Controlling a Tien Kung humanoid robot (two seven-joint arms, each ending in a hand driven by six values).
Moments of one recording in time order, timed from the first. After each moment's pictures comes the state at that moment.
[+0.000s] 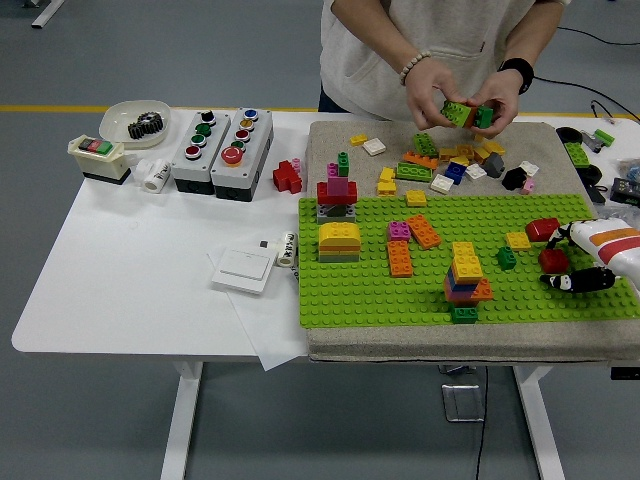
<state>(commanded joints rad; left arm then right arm) -0.13 0.07 -0.21 -0.31 0.19 0.40 0.21 0.54 -0.52 0.91 0.80 -2.13 -0.16 0.30</state>
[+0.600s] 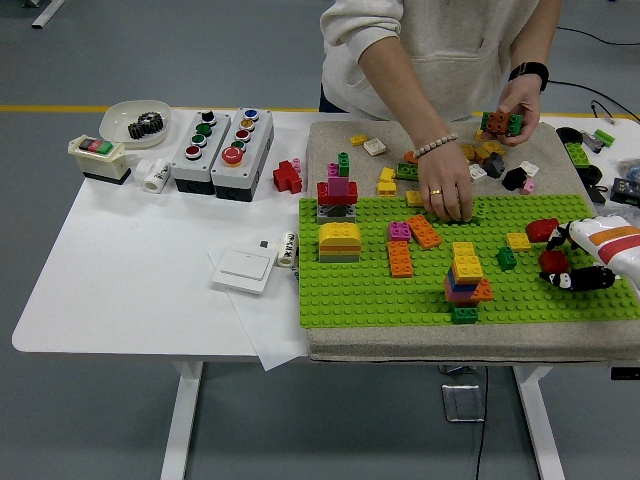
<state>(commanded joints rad) -0.13 0.07 -0.22 -0.31 0.20 0.40 0.21 0.54 -0.52 0.91 0.78 -2.14 -0.20 0.32</state>
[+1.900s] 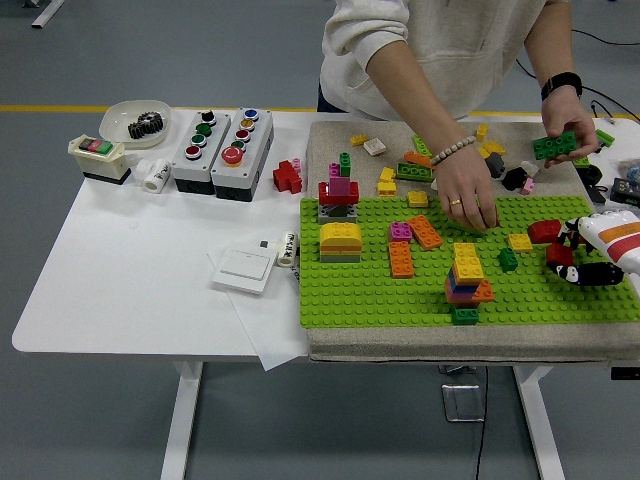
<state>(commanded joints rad) -0.13 0.07 -0.22 -0.31 0.20 0.40 0.21 0.53 -0.53 0.95 0.78 -2.14 -0.28 0.37</state>
